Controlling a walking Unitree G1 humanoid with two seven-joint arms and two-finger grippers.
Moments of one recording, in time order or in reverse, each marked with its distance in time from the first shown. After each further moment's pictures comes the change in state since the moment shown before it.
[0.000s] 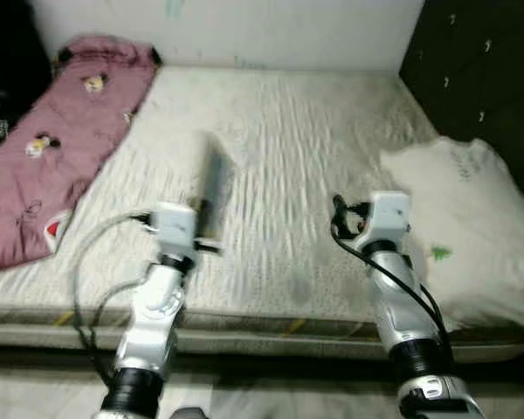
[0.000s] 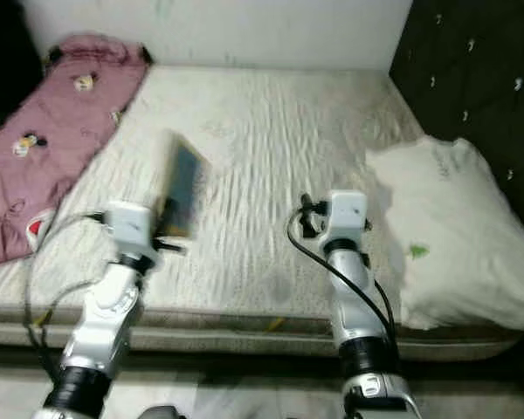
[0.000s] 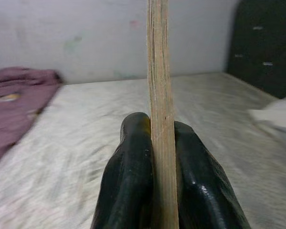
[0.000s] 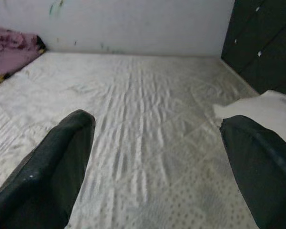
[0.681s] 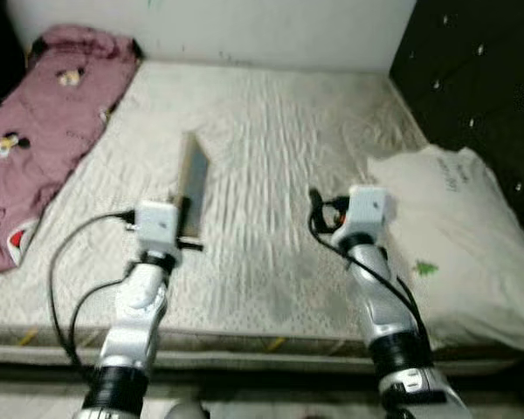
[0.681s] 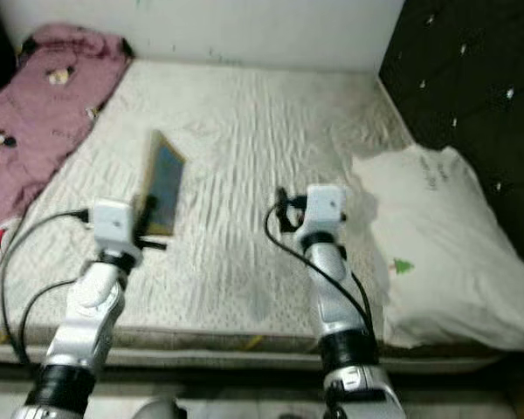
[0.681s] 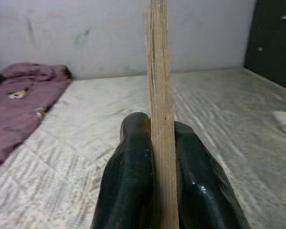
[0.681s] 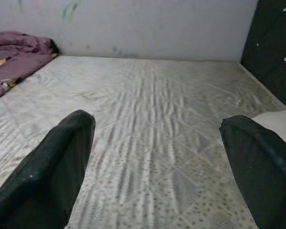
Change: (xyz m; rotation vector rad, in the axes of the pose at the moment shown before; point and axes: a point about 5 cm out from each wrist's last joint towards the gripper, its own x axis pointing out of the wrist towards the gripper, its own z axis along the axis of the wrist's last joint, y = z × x) left arm -0.003 0.021 -0.001 0.020 0.005 0.083; right arm 0.005 0.020 0.006 0.005 -0.021 0.062
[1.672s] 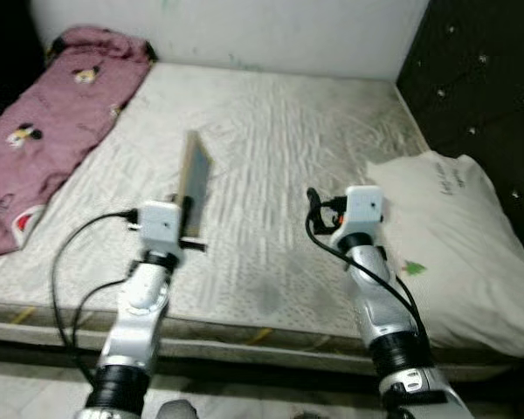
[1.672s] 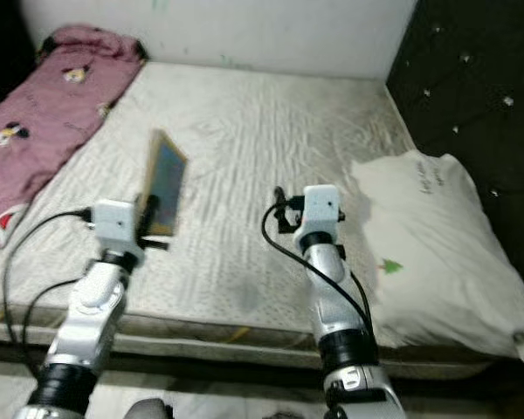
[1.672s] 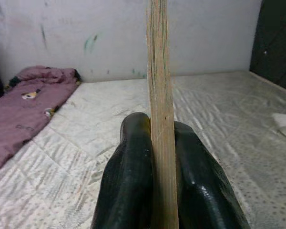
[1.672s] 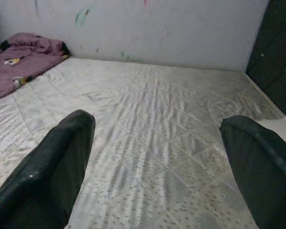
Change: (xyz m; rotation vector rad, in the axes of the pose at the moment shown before) left arm 0.000 0.002 0.000 0.013 0.004 0.008; right arm 0.000 0.005 0.000 -0.019 -0.006 0.019
